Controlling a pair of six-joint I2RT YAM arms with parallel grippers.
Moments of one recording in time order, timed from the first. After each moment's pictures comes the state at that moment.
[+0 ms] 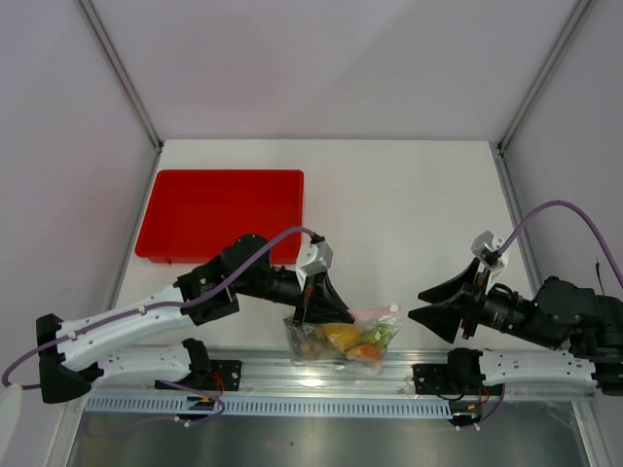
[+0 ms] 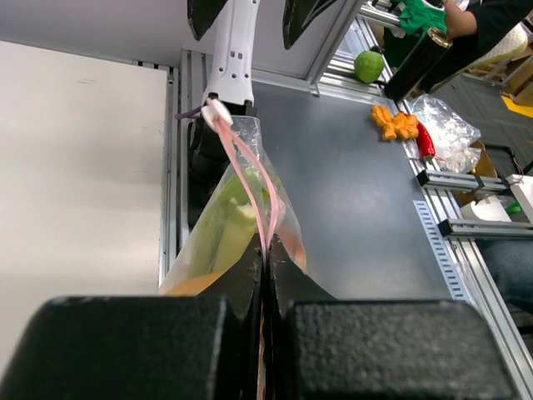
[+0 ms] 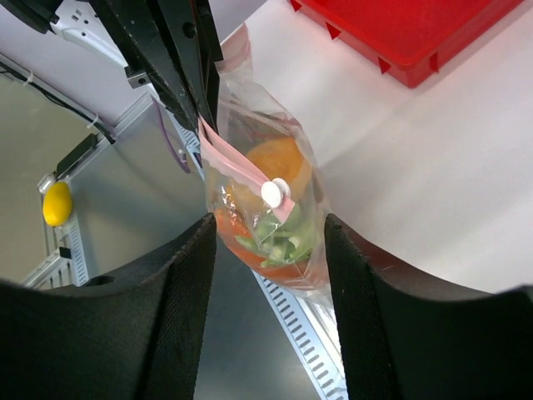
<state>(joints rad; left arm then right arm) -1.12 1.01 0.97 -0.10 0.63 -0.26 1.51 0.47 1.19 -0.92 0.38 0.53</state>
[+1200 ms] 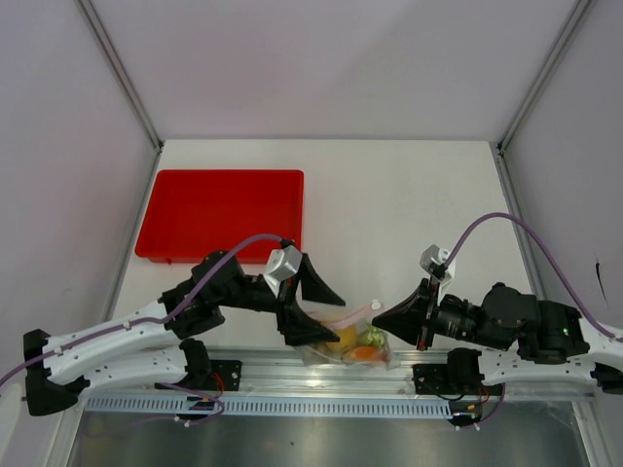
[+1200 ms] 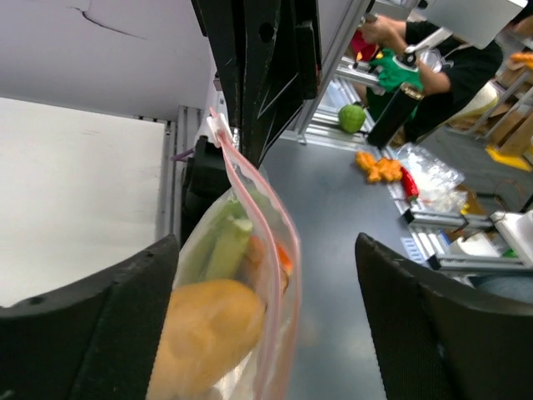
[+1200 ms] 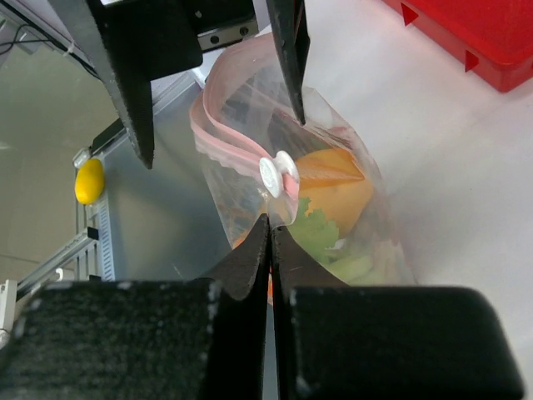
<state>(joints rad) -1.12 0.83 0.77 0.14 0.59 -0.36 1.51 0.53 0.96 -0.60 0.24 0.54</state>
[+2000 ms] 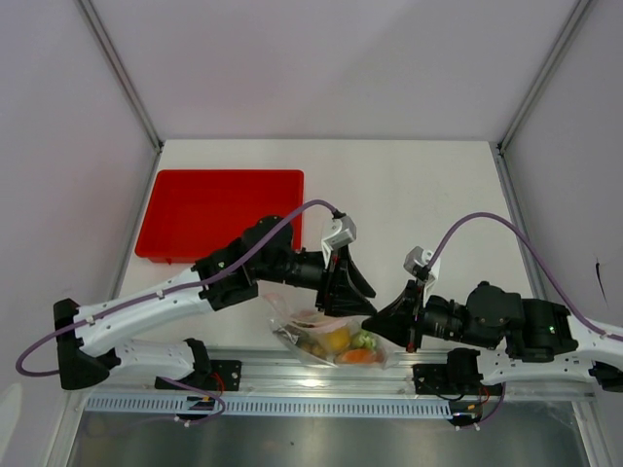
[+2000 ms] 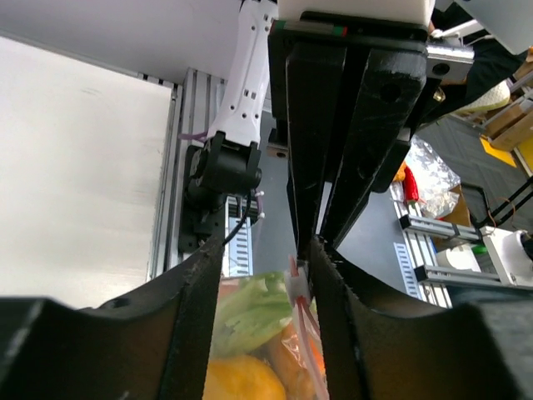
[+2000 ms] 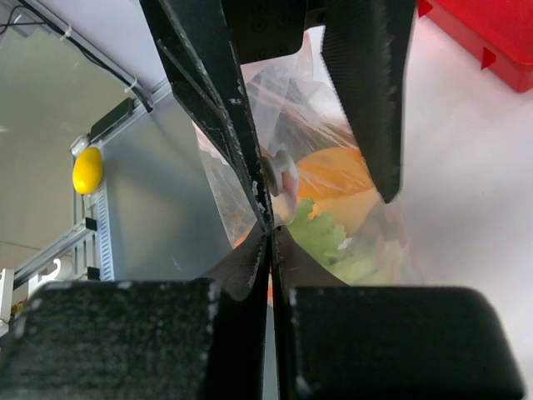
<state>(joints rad) -1.13 1.16 1.14 -0.10 0.58 -0.39 1.51 0.60 0.97 -0.57 0.20 0.52</state>
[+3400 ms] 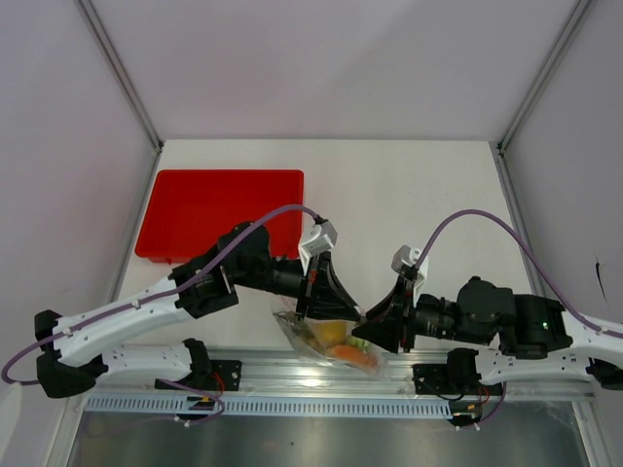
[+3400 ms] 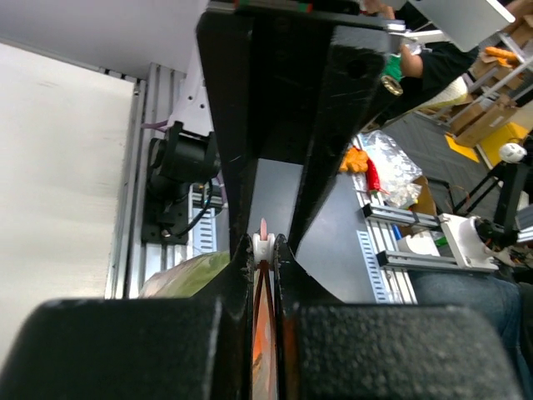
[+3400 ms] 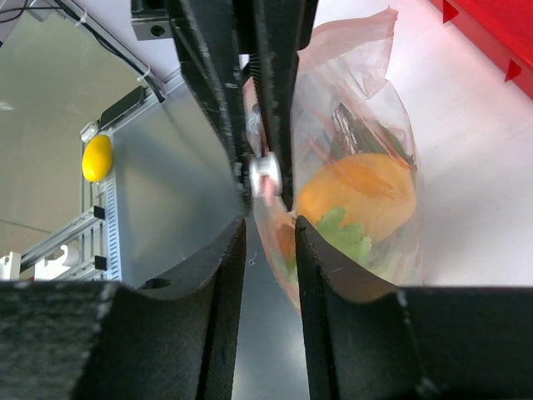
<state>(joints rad) -1.14 1.05 1.12 -0.17 0.62 -0.45 1.51 0.68 1.04 -0.56 0.15 0.49</state>
